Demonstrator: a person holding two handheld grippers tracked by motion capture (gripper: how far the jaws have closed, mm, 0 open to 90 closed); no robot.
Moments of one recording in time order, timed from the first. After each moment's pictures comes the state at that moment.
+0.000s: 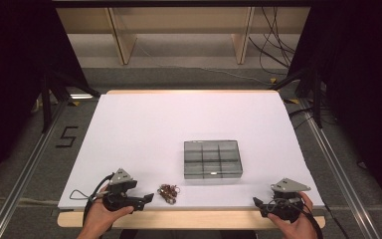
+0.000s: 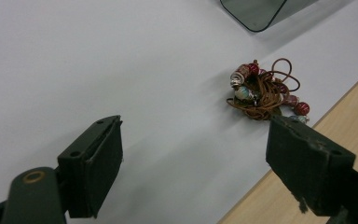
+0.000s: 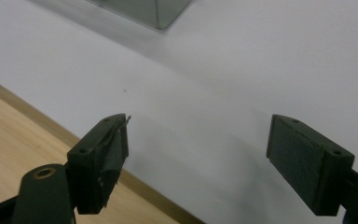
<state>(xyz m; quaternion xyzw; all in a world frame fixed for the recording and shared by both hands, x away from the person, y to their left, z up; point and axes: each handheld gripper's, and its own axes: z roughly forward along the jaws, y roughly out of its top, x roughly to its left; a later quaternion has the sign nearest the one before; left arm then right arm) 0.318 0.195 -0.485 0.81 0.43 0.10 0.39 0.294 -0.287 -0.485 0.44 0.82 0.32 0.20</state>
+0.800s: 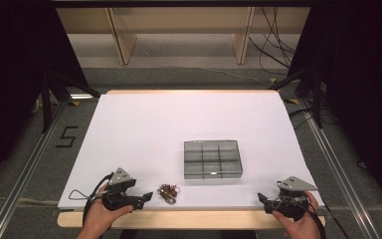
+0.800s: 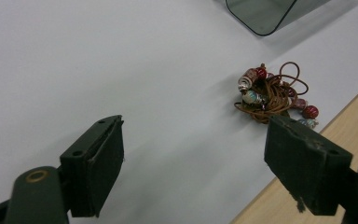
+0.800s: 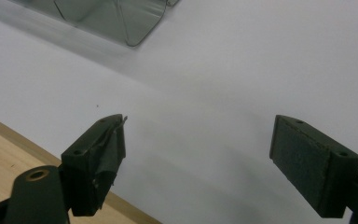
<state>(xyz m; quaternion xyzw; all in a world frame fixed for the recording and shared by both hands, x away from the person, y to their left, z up) 0.318 0.197 -0.483 0.80 0.43 0.11 0.40 0.297 -0.297 -0.483 0.47 0.79 0.34 0.22</state>
